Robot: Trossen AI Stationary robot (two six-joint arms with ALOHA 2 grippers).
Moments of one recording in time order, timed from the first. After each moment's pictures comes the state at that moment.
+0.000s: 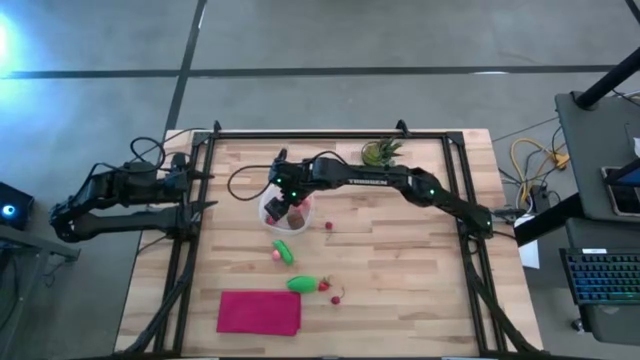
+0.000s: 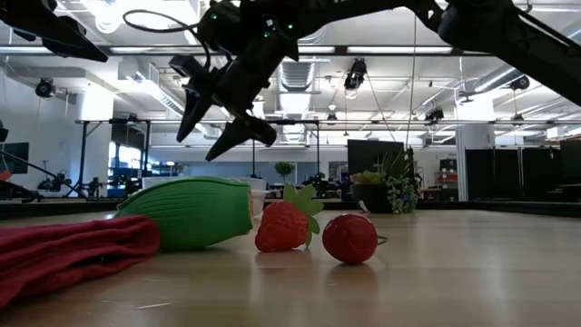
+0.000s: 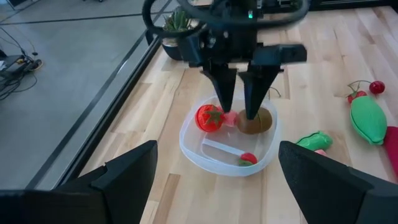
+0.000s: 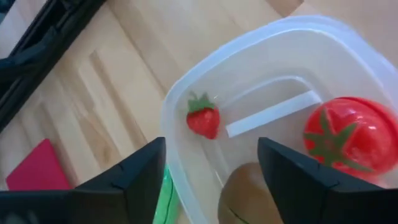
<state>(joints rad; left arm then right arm) 0.16 0.30 0.78 -1.00 -0.14 0.11 -0.12 2.44 2.34 -0.85 -0.14 0.63</state>
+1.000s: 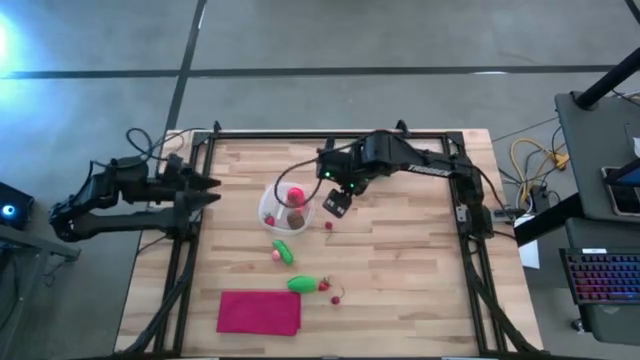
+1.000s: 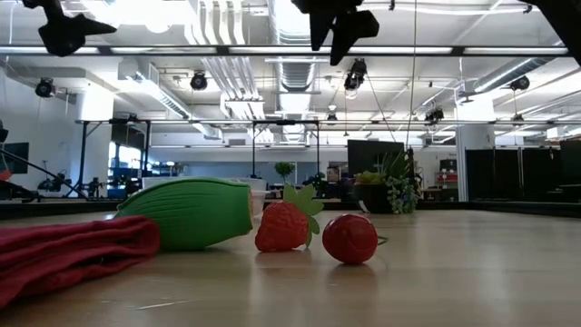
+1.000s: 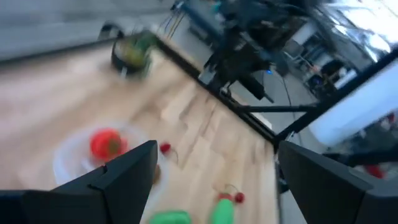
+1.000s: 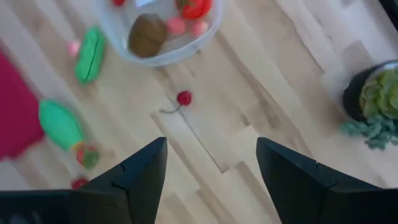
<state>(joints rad) 0.16 0.33 0.78 -0.75 0.02 -0.64 -0.04 2.03 2.31 -1.57 0.08 0.53</state>
